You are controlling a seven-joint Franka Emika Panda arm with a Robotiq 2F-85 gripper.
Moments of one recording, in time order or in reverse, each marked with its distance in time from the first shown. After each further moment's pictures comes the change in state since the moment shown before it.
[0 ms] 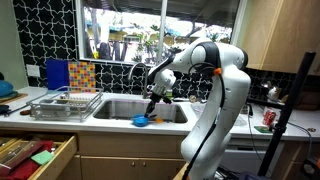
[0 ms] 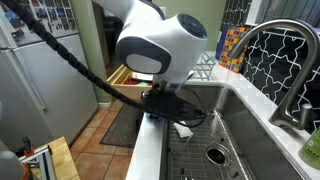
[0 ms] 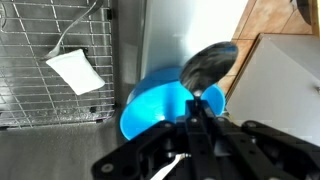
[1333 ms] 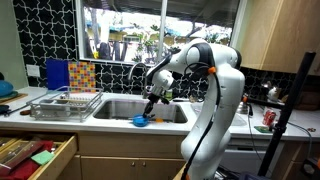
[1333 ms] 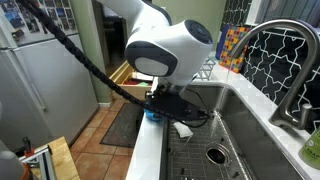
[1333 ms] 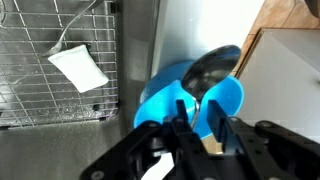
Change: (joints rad) arm 0.005 0.066 0.002 0.047 0.037 0.002 -0.011
